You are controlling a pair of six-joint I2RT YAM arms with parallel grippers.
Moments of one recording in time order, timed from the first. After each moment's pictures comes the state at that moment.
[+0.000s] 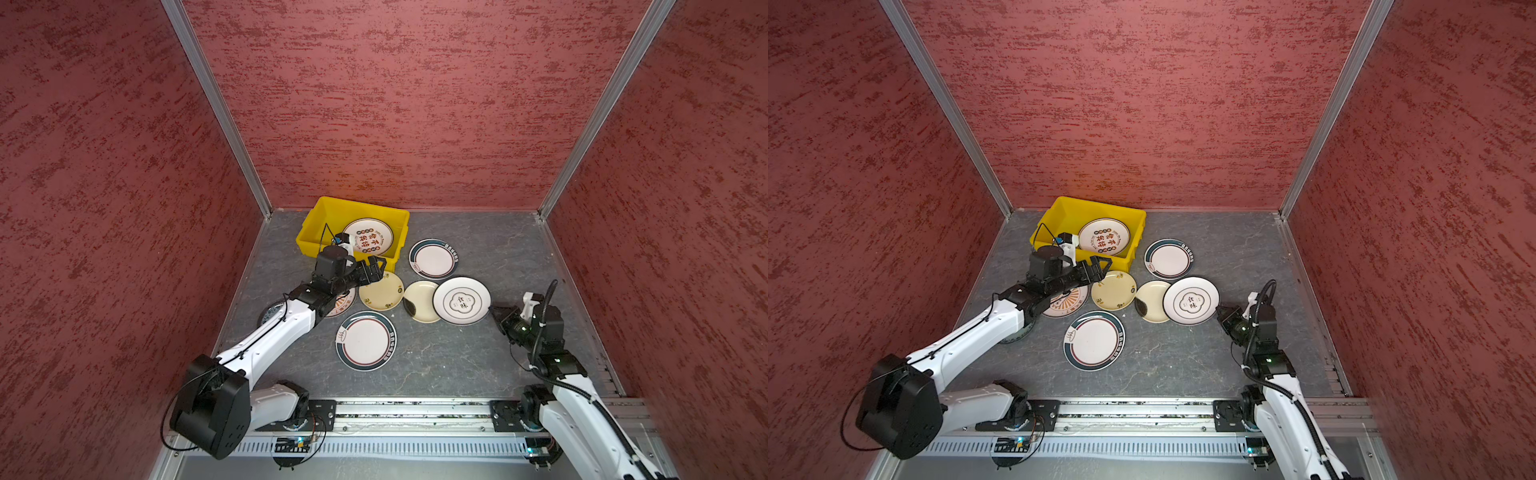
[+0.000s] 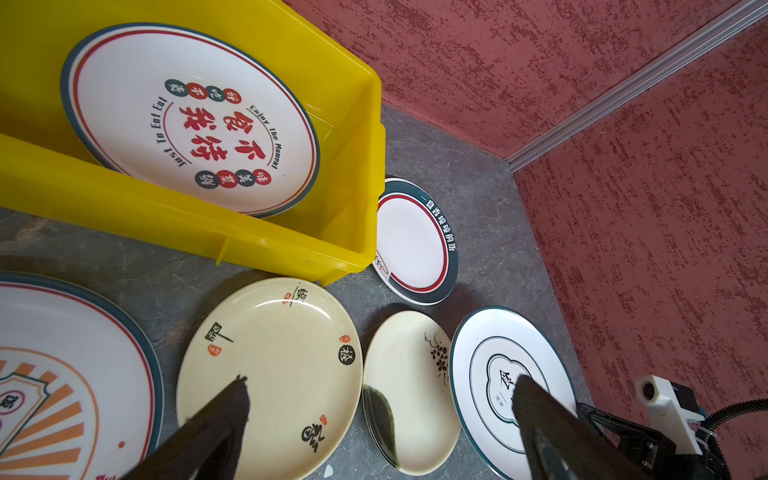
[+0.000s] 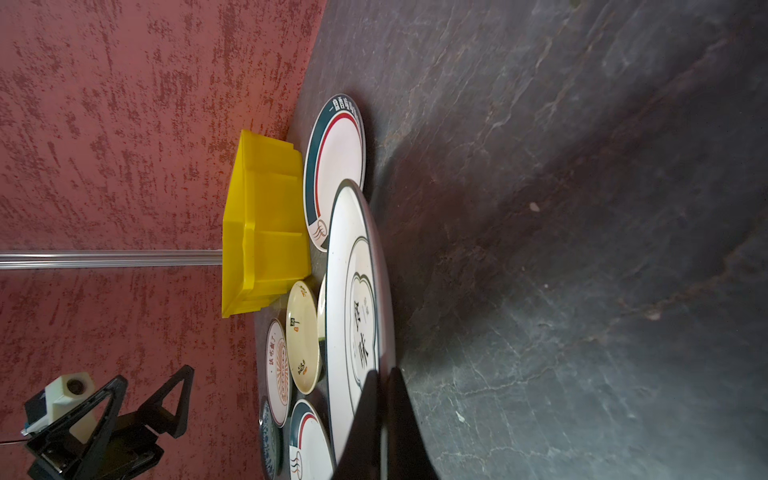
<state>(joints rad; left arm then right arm) -0.42 1.23 0.80 -0.06 0.18 -0.63 0.05 0.62 0.22 -0.09 -0.36 1.08</state>
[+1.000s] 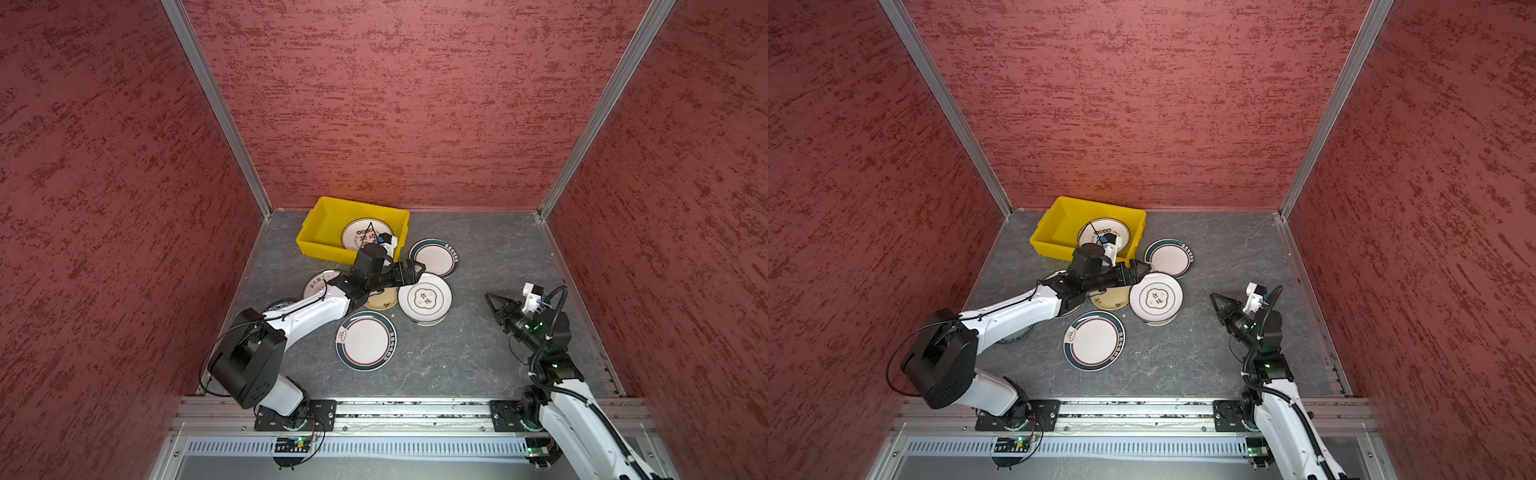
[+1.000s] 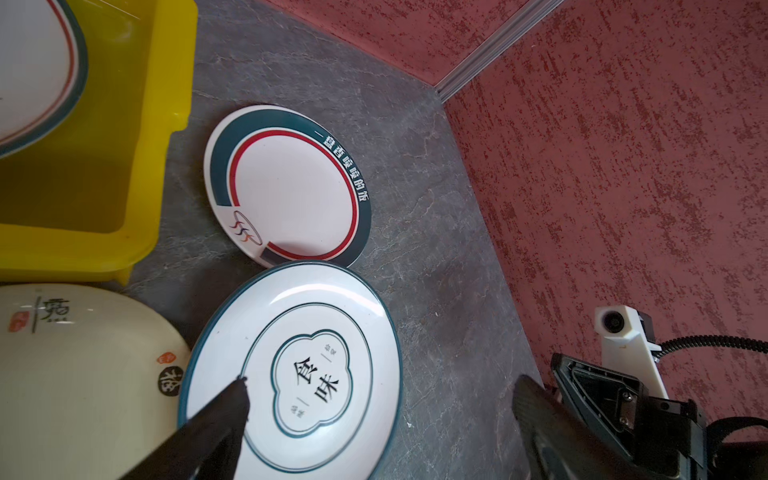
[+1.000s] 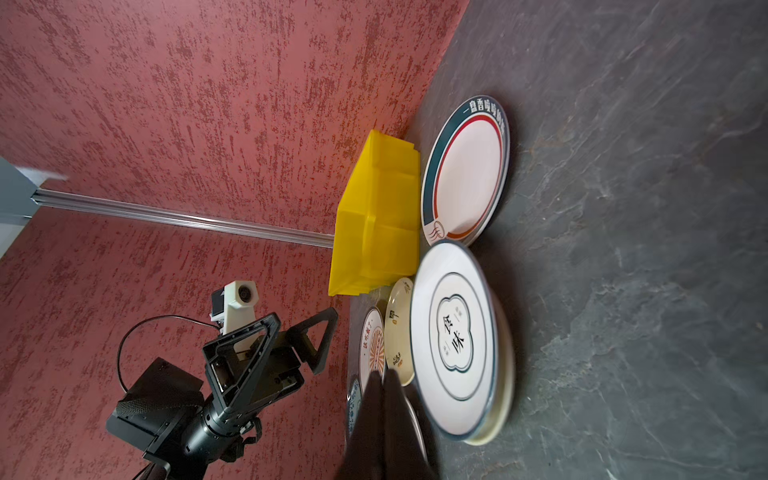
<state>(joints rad) -0.63 1.52 0.95 0.10 0.26 -0.71 0.05 0.61 0.14 0.29 -0.51 1.22</state>
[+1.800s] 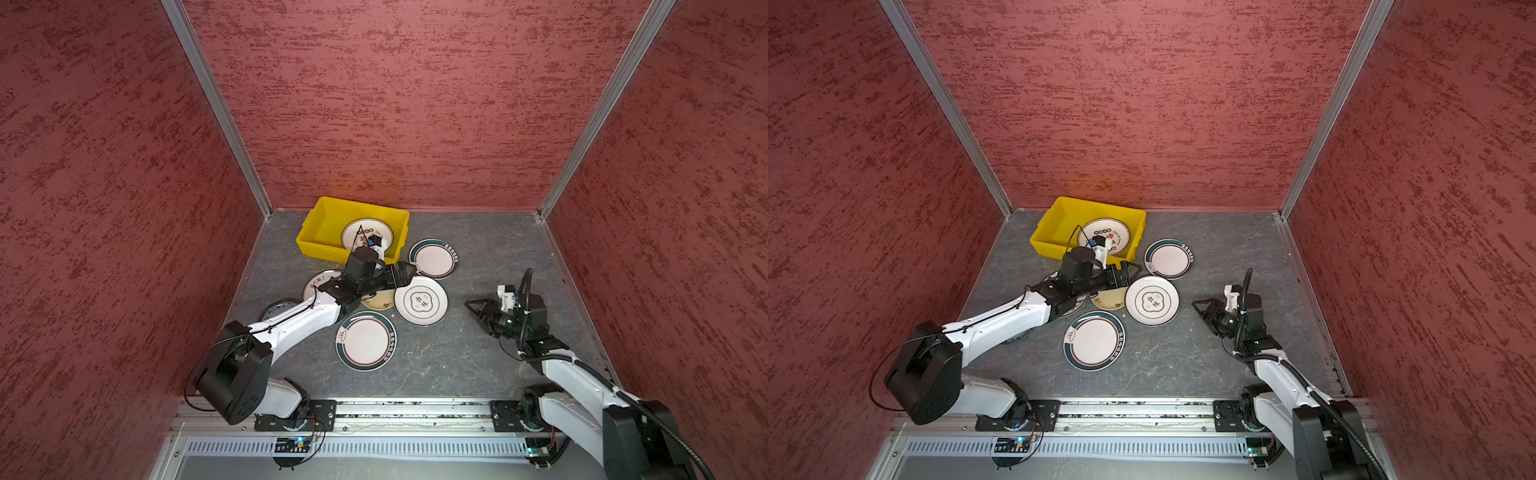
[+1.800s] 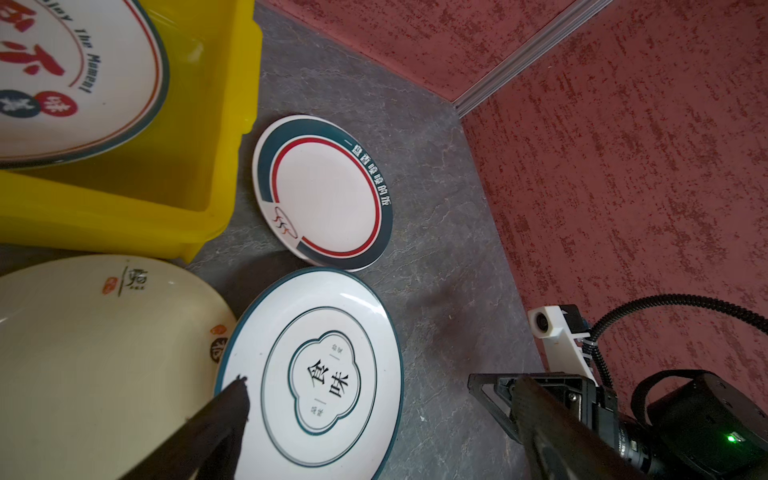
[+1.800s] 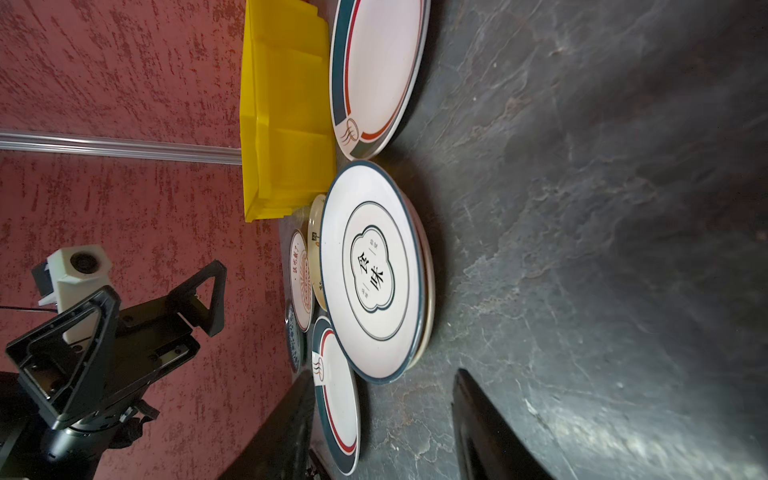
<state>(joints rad) -0.59 1.40 0.85 0.05 0.20 -0.72 0.13 1.00 0.24 0.23 -0.61 1.04</state>
